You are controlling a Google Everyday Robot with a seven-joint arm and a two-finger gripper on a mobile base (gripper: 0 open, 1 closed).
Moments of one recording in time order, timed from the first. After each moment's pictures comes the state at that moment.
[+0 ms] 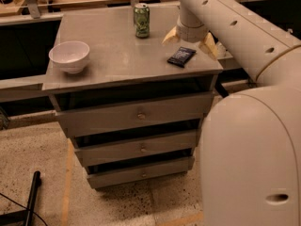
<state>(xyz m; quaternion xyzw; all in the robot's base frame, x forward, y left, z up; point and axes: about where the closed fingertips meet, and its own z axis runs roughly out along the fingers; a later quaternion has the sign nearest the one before) 0.757 -0.149 0.861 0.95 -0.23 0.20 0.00</state>
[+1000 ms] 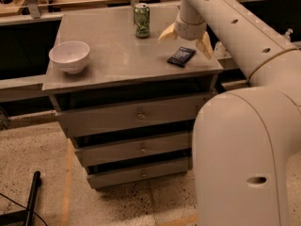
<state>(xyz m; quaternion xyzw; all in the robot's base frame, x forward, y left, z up) 0.769 -0.131 0.859 0.96 -0.20 0.17 -0.04</state>
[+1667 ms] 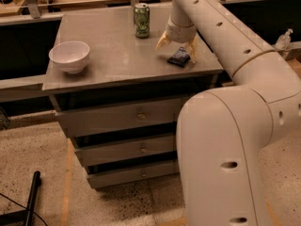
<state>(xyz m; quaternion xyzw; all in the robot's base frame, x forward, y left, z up) 0.778 -0.106 0.840 0.97 -0.17 0.14 -0.04</state>
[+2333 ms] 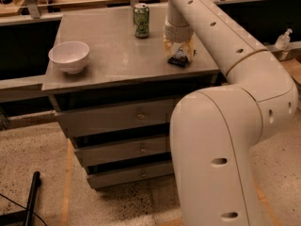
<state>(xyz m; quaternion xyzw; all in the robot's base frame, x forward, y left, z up) 0.782 -0.096 0.834 0.98 -0.16 0.14 -0.03</state>
